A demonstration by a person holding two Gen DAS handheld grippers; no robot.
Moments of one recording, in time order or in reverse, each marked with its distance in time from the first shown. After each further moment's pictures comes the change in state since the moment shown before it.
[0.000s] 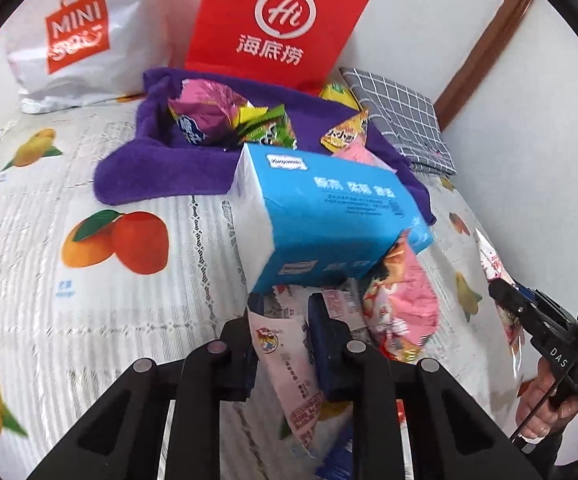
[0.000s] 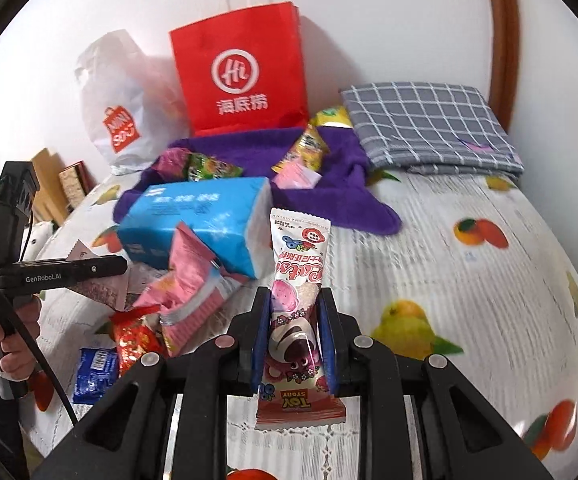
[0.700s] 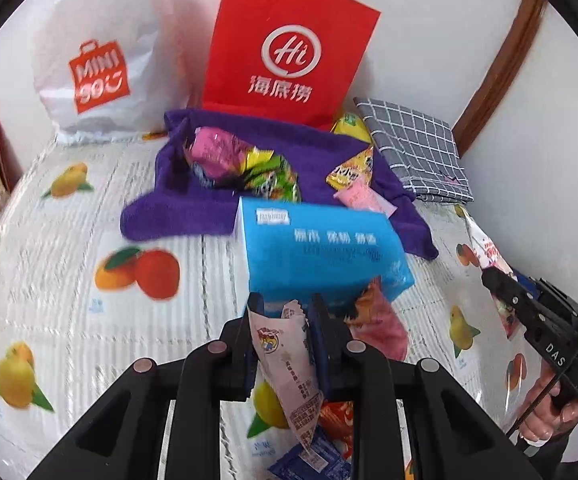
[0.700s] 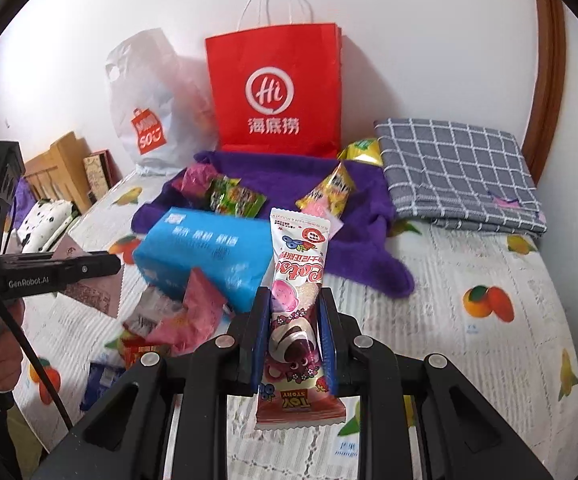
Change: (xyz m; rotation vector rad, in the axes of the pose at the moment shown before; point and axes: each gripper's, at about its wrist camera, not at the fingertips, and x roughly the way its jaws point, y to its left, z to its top) left arm -0.031 -0.033 0.030 -0.013 -0.055 0.116; right arm -0.003 0.002 0.050 -0.097 -0.021 0.034
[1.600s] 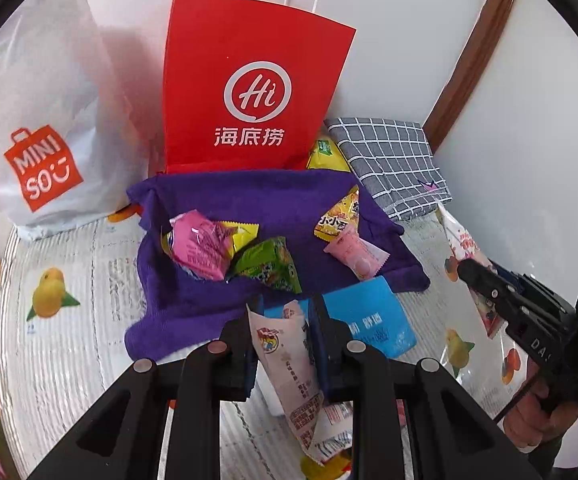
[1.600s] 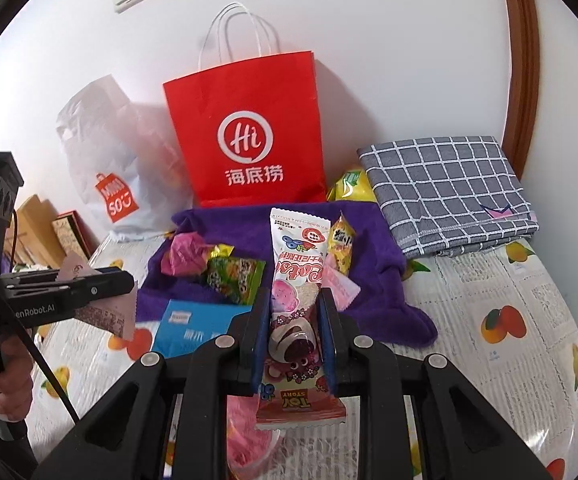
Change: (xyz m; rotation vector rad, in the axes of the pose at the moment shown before) left arm 0.016 0.019 0.096 0.168 0.033 -0.101; right arm 0.029 0.029 0.064 0.175 -0.048 -0.098
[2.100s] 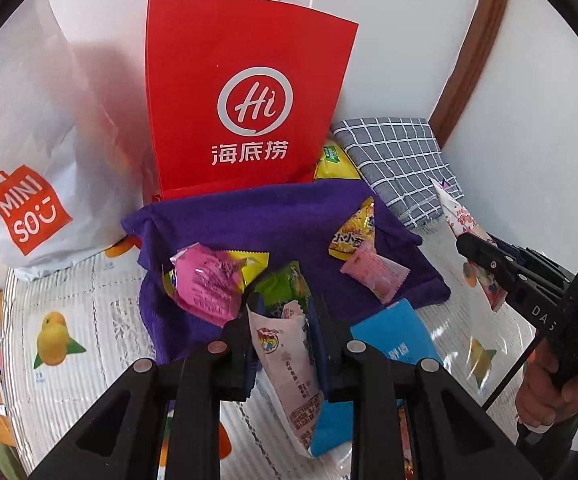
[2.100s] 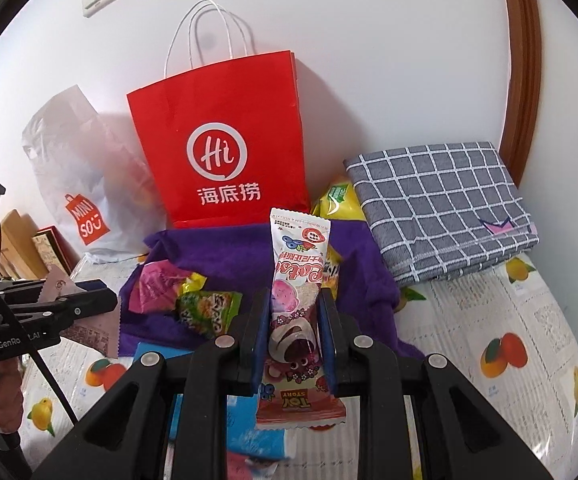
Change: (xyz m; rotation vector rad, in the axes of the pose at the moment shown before) left arm 0.027 0.005 0.027 0.062 0.004 0.021; right arm 0.041 -0.010 0.032 0.009 -0.002 -0.049
